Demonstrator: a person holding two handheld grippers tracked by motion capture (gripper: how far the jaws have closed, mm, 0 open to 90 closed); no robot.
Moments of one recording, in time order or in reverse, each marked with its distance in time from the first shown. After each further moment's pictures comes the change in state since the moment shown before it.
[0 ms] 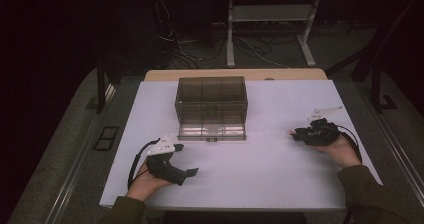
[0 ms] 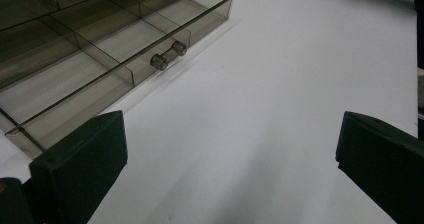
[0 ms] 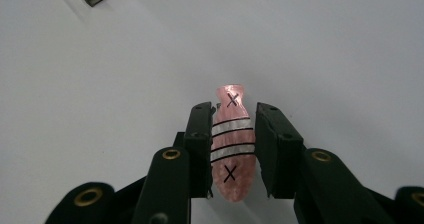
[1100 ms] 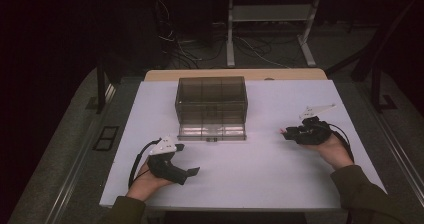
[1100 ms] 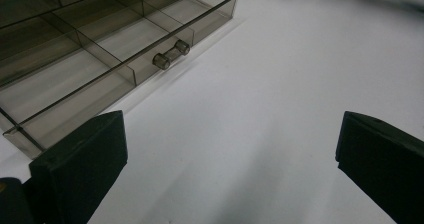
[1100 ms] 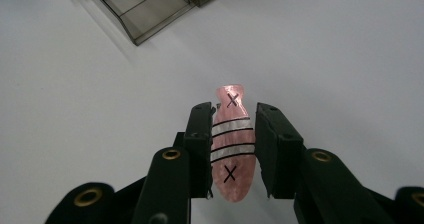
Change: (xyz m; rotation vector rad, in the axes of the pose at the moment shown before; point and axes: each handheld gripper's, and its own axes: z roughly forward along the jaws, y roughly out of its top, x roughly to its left) left arm -0.002 0.000 0.004 -0.001 0.015 -0.019; right arm 0.025 0.023 0.002 -0.031 0.045 0.005
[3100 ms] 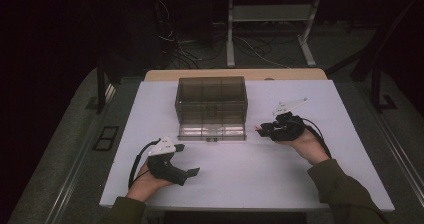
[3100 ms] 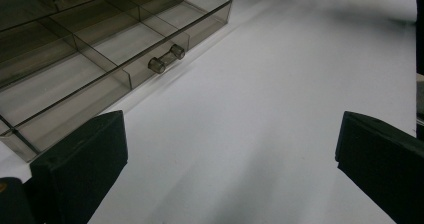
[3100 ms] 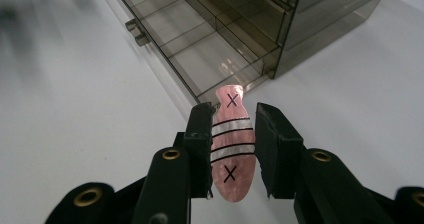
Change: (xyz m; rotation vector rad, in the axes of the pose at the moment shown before) left arm -0.001 0.000 -0.002 -0.016 -0.013 0.004; right arm 0.046 0.052 0.030 -0.030 0.088 -0.081
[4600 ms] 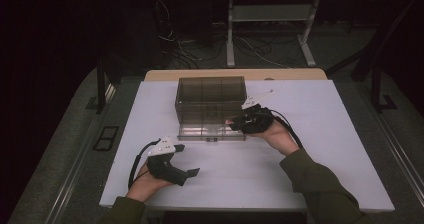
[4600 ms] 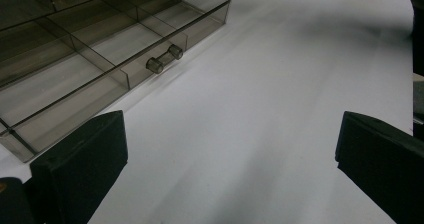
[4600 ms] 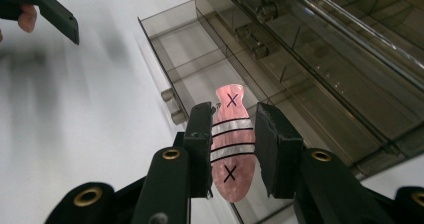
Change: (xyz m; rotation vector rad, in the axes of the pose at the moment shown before) left arm 0.000 -0.001 0.000 0.001 -0.005 0.001; right arm 0.027 0.057 0.054 -0.032 0.090 -0.074
